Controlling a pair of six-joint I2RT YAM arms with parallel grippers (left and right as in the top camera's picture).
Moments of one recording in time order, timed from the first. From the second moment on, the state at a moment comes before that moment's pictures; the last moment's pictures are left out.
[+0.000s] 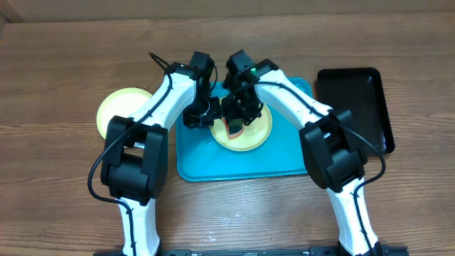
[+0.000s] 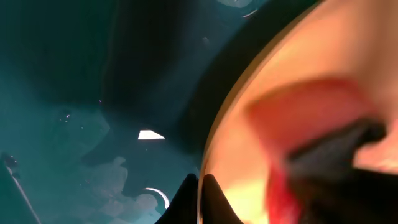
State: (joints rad) left arm -0.31 2.12 1.57 -1.02 0.18 -0.43; right arm 0.55 2.32 1.87 -1.02 -0.39 0.27
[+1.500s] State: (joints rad) left arm -0.31 2.12 1.57 -1.01 0.18 -0.41; right arm 0.51 2.33 1.92 -1.16 -0.04 0.25
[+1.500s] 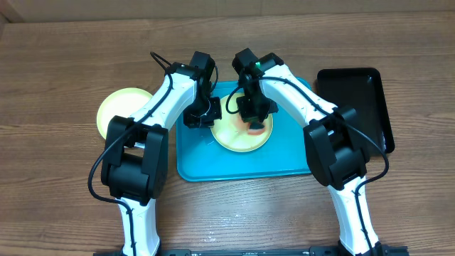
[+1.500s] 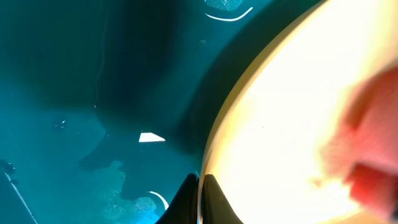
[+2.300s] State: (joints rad) left arm -0.31 2.12 1.57 -0.99 0.20 -0.41; right arm 0.51 2.33 1.92 -1.01 0.04 0.25
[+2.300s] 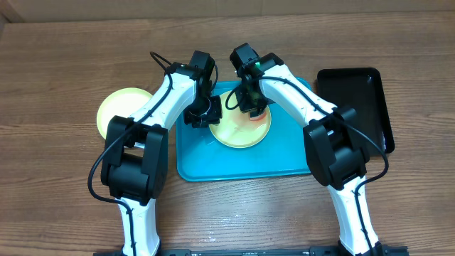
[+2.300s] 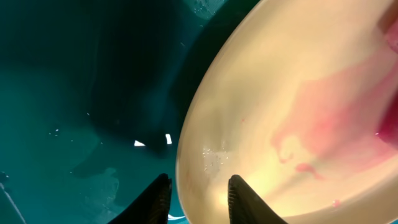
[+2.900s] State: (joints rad) left arm -0.29 2.16 1.57 -0.97 0.24 -0.42; right arm 0.51 2.33 1.92 -1.01 0.01 0.25
